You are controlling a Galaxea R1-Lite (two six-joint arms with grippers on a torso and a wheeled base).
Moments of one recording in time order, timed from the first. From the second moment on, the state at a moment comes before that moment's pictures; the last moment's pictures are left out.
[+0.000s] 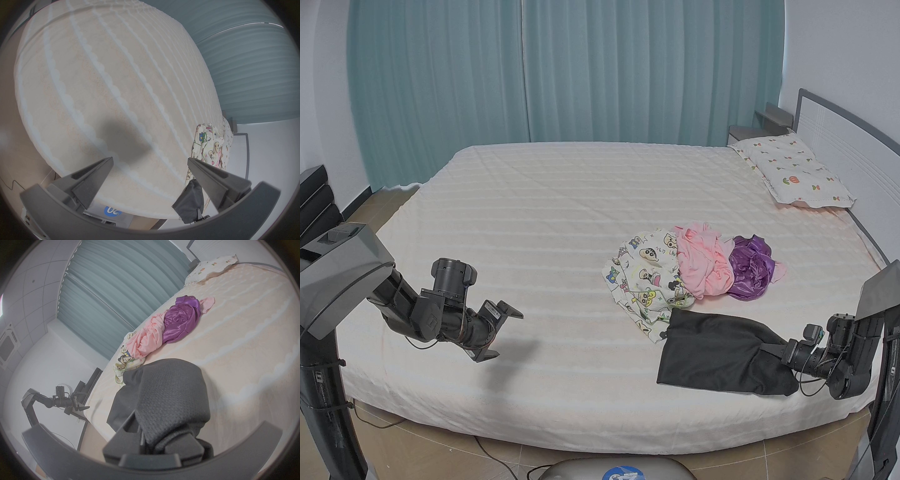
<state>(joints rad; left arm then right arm) -0.16 2.19 -0.98 -0.35 -0.25 -1.08 -0.21 2.46 -0.41 -1.55 0.71 0.42</state>
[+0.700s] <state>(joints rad) -0.17 2.19 -0.98 -0.35 -0.24 -1.08 -0.25 2.49 -0.54 -1.52 0.71 0.42</state>
